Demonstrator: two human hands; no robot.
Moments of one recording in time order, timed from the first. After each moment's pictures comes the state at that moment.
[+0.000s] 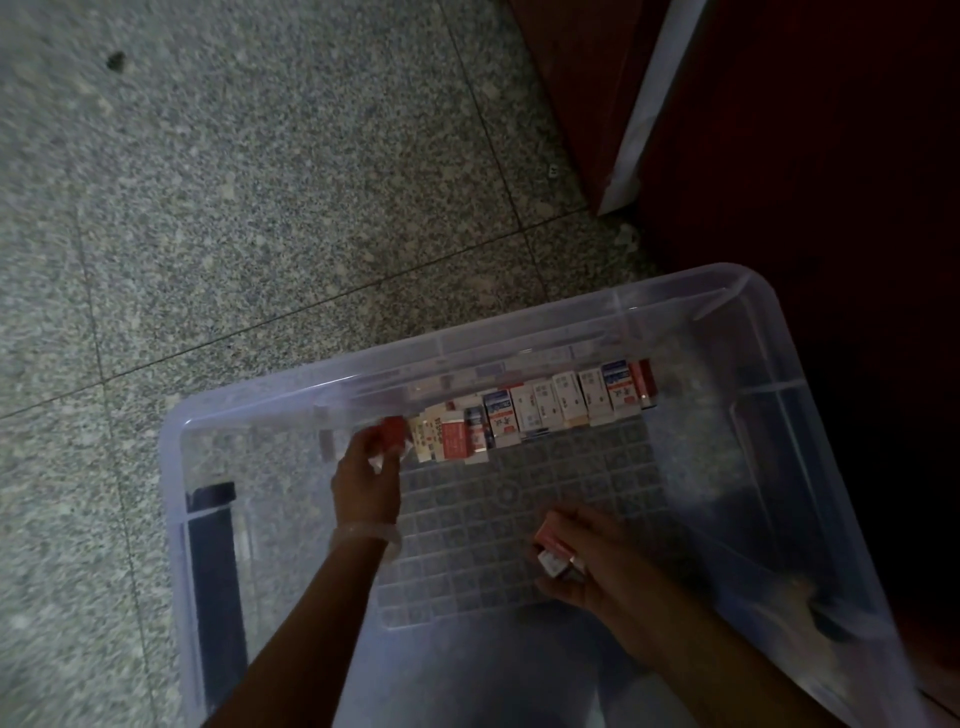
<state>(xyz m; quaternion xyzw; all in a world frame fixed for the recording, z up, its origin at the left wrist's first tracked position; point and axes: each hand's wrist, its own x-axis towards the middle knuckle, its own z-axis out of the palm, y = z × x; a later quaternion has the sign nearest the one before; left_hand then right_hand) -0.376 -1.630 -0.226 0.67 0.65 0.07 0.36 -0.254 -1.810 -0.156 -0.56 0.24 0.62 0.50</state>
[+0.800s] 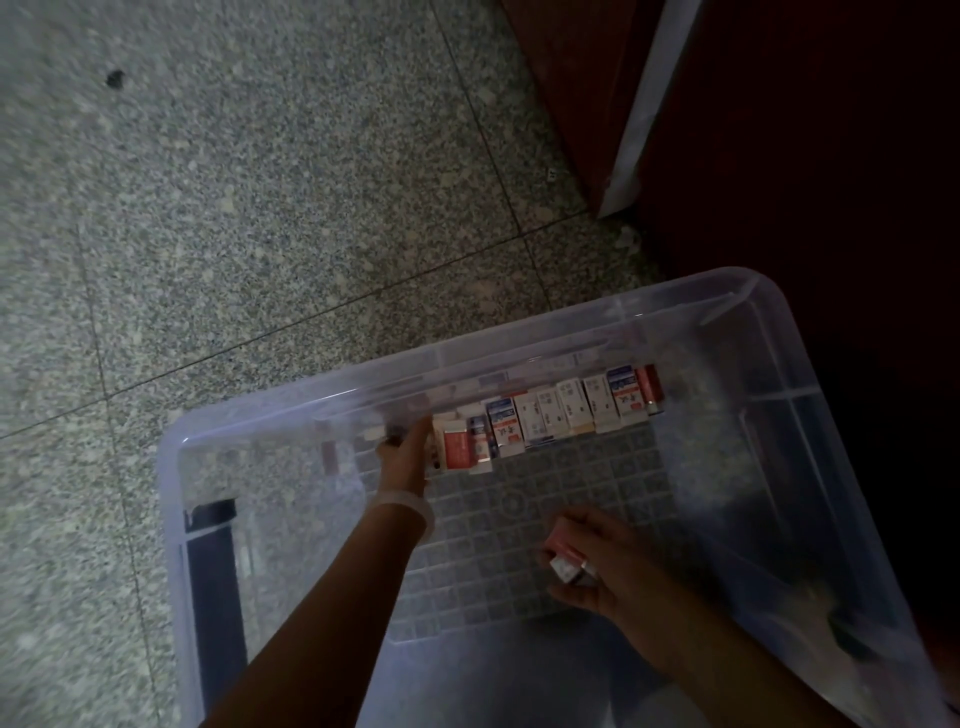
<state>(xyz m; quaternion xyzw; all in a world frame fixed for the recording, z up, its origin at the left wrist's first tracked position) -0.334 -1.625 -0.256 0.35 0.69 0.09 0.63 -0.249 -1.813 -0.169 -0.57 0.23 0.62 0.48</state>
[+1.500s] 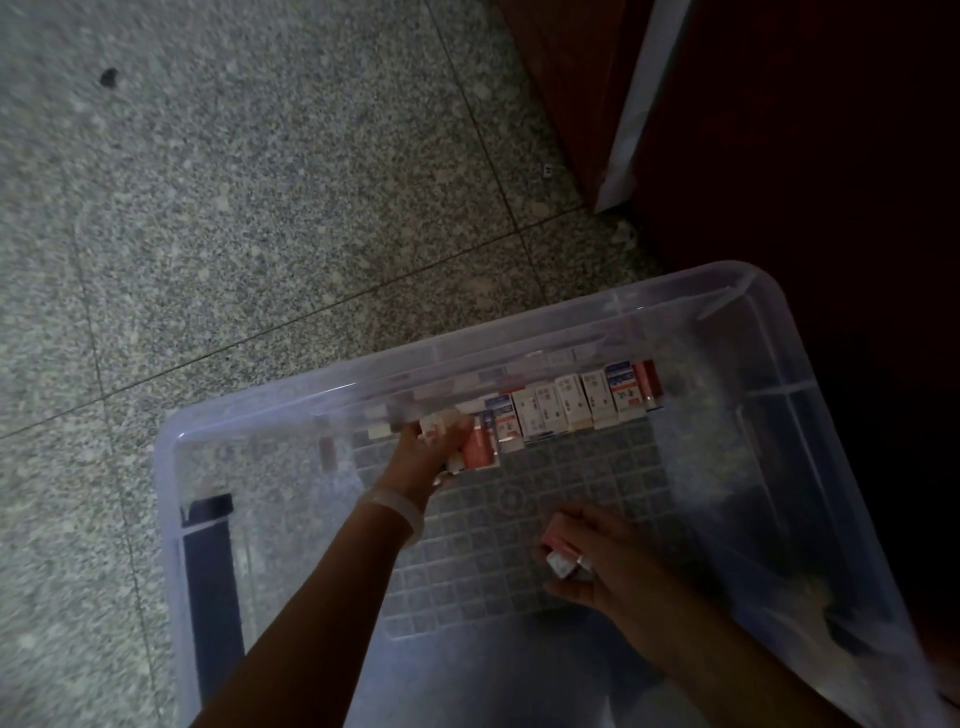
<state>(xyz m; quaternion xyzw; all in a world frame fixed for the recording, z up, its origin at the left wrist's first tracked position) -0.334 -1.630 -0.228 0.46 0.51 -0.03 0.73 -0.250 -1.812 -0.166 -0.57 0.23 0.62 0.49</state>
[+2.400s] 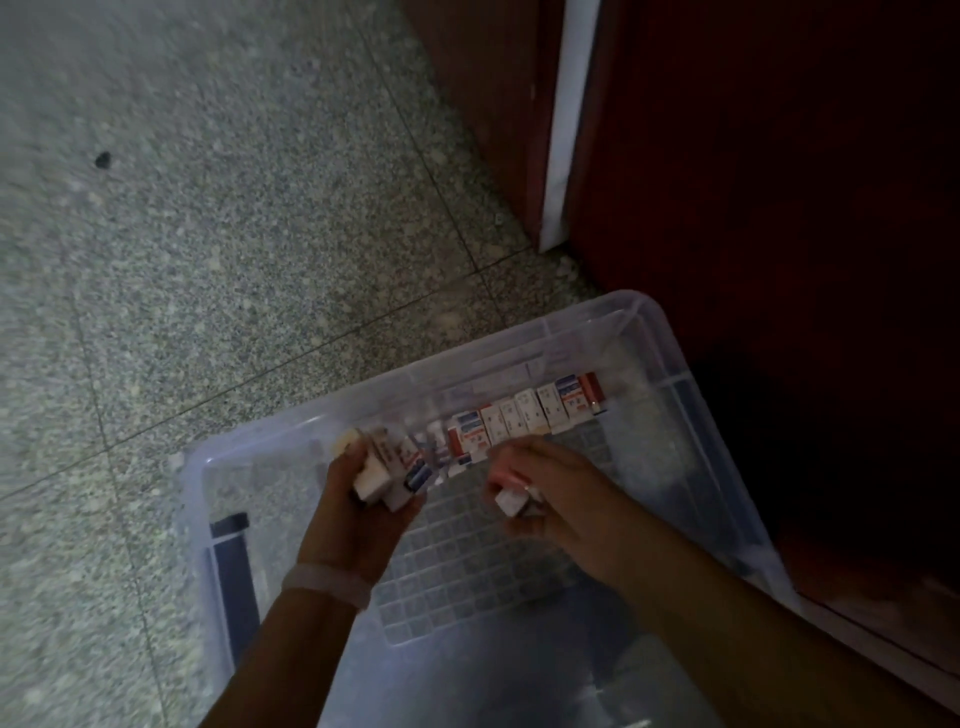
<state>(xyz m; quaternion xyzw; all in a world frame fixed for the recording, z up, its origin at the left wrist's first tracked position) -0.350 -1.639 -0.108 0.24 0.49 0.13 0.83 -0.219 -1.780 -0.086 -0.55 0.12 0.62 0.54</state>
